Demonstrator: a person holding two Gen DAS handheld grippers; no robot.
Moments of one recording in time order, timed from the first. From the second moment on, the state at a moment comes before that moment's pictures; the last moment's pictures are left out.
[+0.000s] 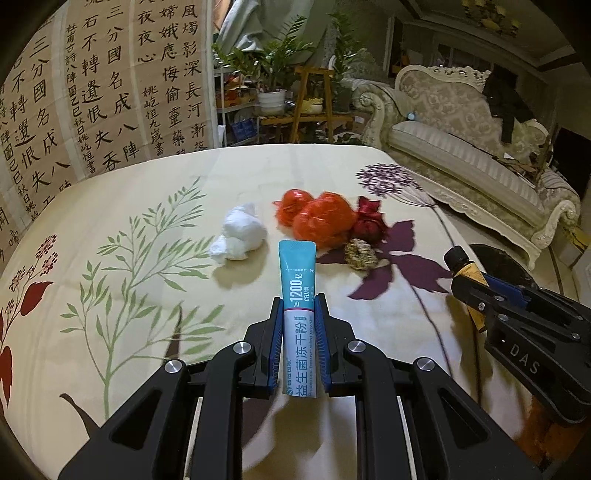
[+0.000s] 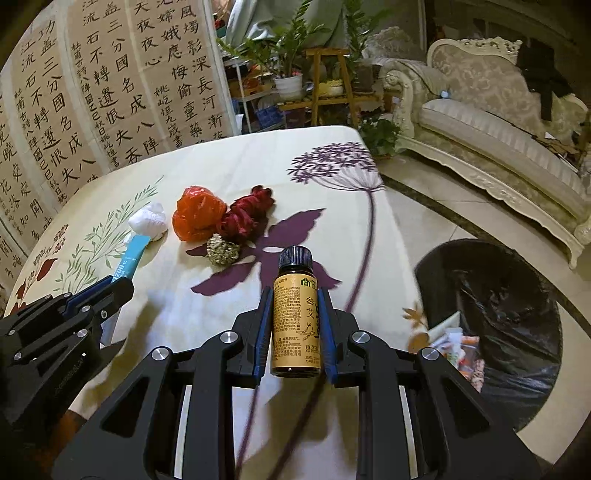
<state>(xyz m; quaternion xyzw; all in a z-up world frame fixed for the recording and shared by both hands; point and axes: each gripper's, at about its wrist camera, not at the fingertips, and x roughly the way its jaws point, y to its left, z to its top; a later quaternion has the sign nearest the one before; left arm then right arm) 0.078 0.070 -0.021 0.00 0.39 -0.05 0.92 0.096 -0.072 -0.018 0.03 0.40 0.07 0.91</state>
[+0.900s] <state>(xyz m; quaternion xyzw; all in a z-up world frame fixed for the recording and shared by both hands) 0.063 -0.041 -0.011 0.03 0.38 -0.14 0.91 0.048 -0.187 -0.013 0.09 0.36 -0.04 0.93</state>
